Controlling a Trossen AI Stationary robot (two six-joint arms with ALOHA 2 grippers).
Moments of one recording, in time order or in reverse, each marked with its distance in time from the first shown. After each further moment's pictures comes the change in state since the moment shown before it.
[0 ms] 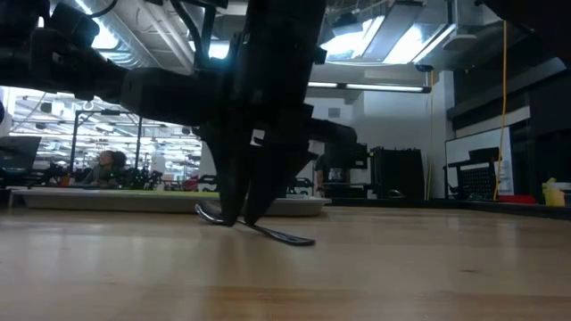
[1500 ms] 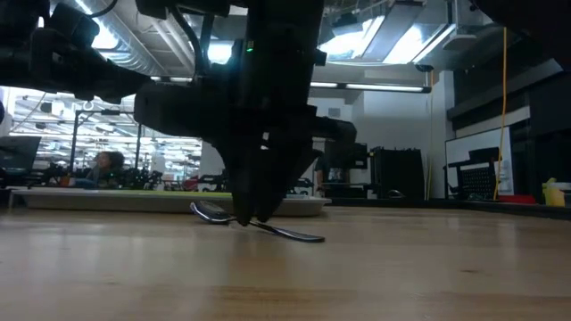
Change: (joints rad) left arm 0.000 0.000 0.000 0.000 0.000 0.000; right arm -0.008 0.011 0.057 -0.100 0.022 -0.061
